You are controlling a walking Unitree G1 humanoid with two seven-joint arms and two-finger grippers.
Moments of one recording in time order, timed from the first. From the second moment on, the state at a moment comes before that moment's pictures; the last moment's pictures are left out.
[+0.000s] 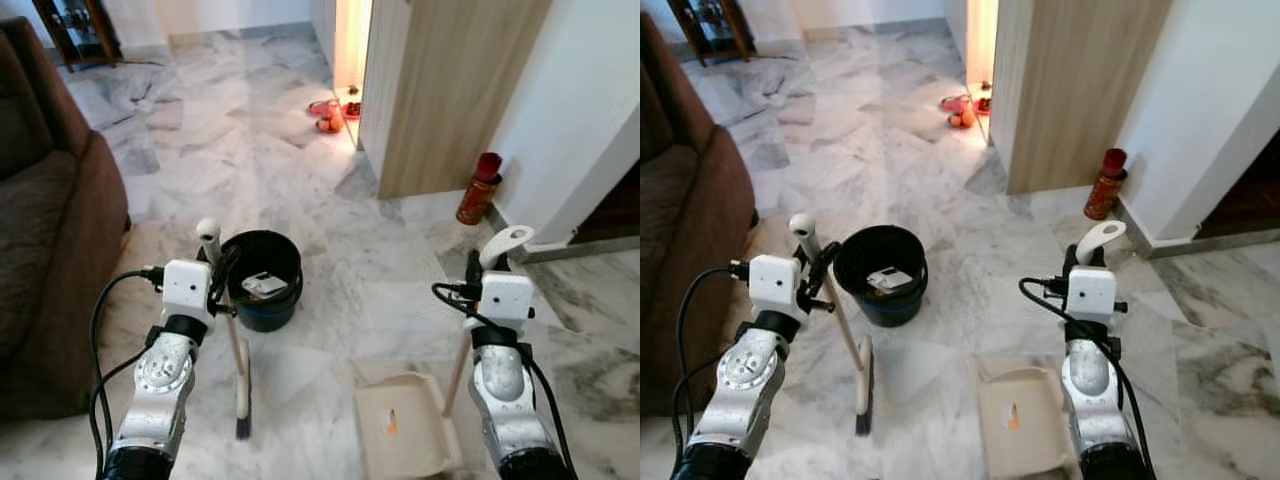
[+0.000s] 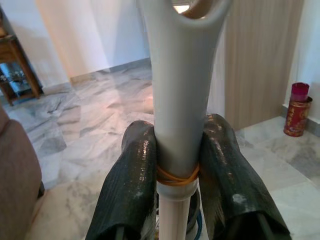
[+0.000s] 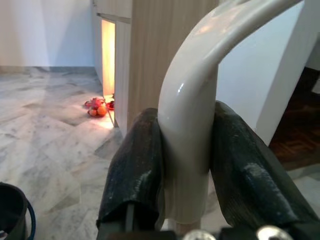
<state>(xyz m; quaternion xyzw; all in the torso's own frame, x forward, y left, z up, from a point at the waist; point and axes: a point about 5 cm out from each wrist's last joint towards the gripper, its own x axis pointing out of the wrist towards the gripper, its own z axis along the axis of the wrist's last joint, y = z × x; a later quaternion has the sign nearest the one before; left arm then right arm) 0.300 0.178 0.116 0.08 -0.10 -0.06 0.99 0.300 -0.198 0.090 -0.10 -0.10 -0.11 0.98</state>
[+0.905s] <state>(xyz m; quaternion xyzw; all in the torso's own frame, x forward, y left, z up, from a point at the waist) 0.303 0.177 0.113 0.08 -0.09 -0.06 0.99 0.300 -0.201 0.090 -0.10 -0.10 -0.12 0.98</state>
